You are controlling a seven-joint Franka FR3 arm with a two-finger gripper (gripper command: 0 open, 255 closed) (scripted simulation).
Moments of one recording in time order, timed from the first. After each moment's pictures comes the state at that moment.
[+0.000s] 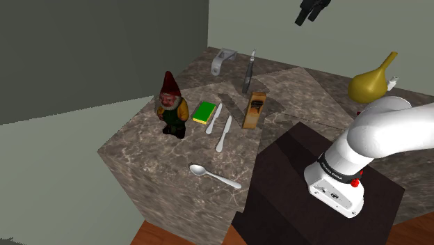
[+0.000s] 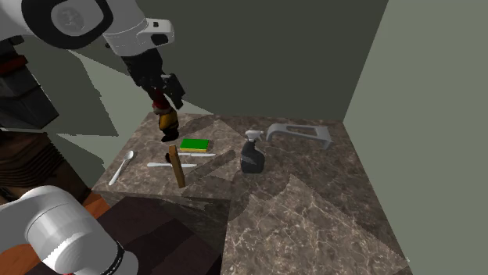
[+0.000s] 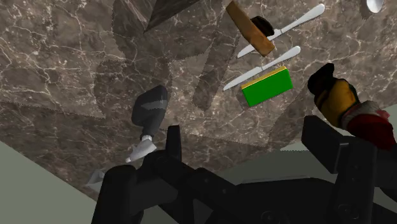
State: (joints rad) arm 0.00 -0.83 -0.07 -2.26 -0.02 1.68 -0.13
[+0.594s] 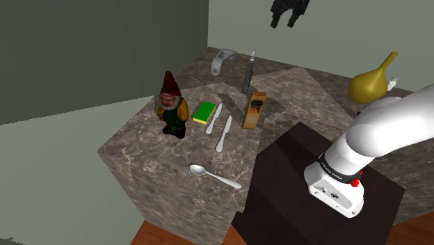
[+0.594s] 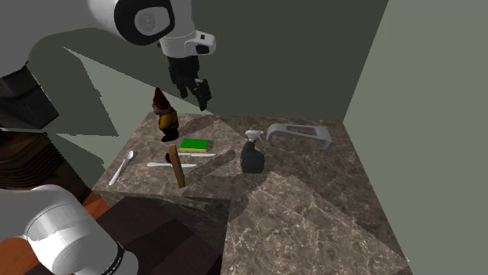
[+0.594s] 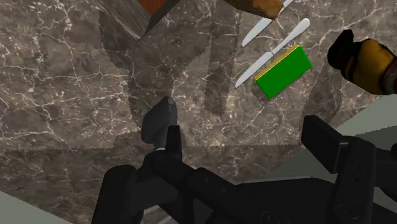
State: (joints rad) arm -0.04 -0.49 -0.08 -2.09 0.03 1.70 0.02
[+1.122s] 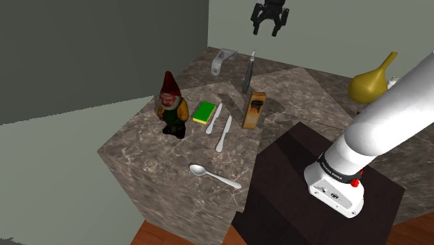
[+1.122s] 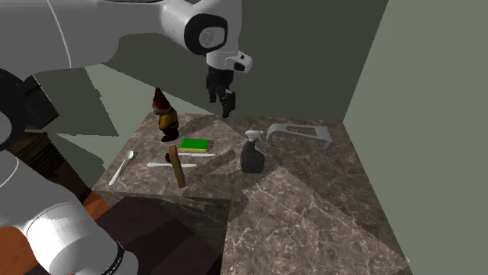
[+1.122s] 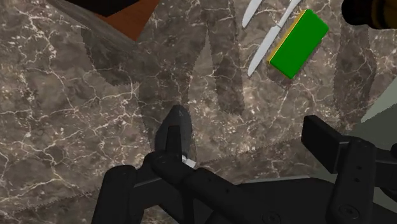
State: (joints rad) arm -0.08 -0.12 -0.12 -1.85 0.11 1.67 0.18
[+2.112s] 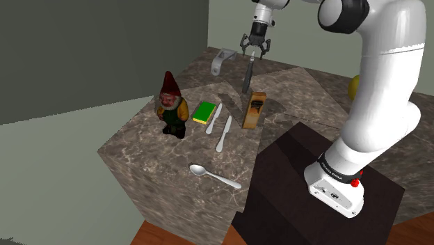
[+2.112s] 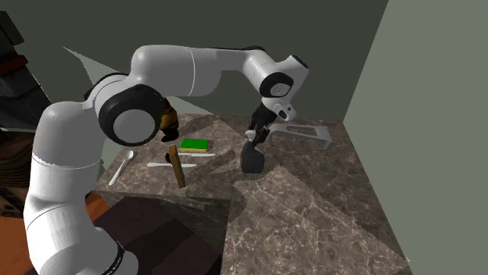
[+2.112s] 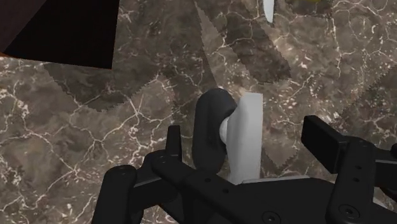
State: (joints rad) arm -0.21 0.53 -0.19 -1.36 0.34 1.51 0.42
